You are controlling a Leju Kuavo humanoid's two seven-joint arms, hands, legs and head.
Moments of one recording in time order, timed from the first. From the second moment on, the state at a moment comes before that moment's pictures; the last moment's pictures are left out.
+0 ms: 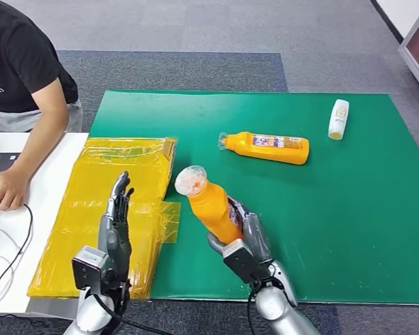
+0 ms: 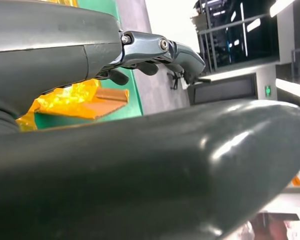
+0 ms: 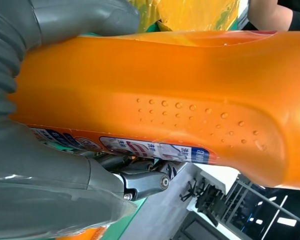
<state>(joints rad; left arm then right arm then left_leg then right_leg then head) 0.05 -0.05 -0.46 -1.62 -0.17 0.29 -0.48 -0.15 0.03 0.51 -1.22 0.46 -0.40 -0.47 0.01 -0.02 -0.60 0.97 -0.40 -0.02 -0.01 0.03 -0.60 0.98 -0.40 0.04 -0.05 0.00</state>
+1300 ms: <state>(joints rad) -0.04 0.01 -0.55 -1.60 -0.15 0.08 -0.34 -0.21 0.05 0.66 -1.26 0.56 -0.44 -0.43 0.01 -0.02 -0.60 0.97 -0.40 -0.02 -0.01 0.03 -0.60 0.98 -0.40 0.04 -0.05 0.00</state>
